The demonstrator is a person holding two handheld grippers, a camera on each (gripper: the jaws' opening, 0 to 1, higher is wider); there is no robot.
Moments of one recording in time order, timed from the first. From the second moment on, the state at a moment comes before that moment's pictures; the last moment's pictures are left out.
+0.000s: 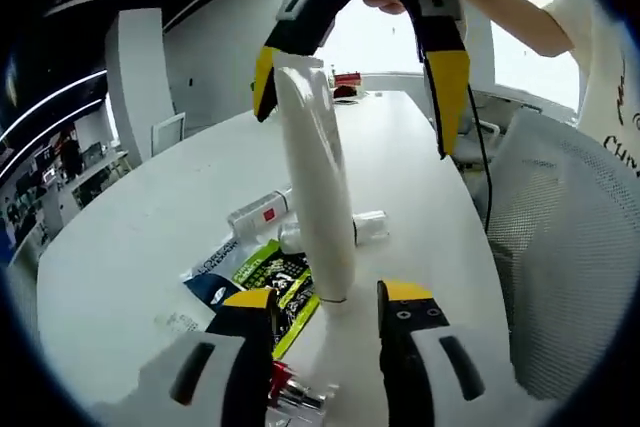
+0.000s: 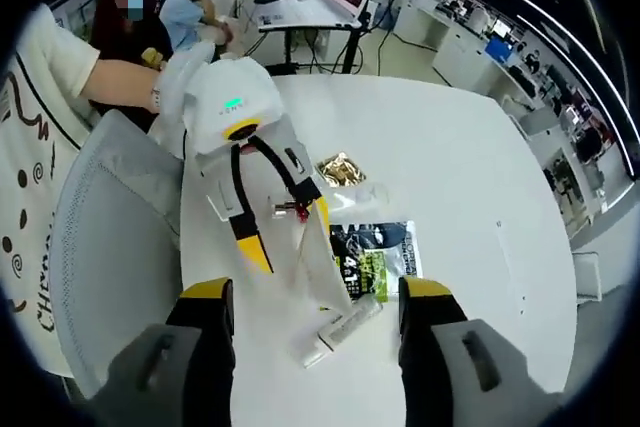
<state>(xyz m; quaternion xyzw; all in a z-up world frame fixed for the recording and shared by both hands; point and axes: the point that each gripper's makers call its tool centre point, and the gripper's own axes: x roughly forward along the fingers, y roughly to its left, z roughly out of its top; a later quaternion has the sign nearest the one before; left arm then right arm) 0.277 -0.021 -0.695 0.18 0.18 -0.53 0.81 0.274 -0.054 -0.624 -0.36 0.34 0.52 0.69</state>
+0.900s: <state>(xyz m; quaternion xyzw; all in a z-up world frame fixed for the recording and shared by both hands) 0.247 0.002 -0.651 0.13 0.18 -0.49 0.84 0.274 -0.071 -0.614 -0.30 0.30 0.44 0.79</state>
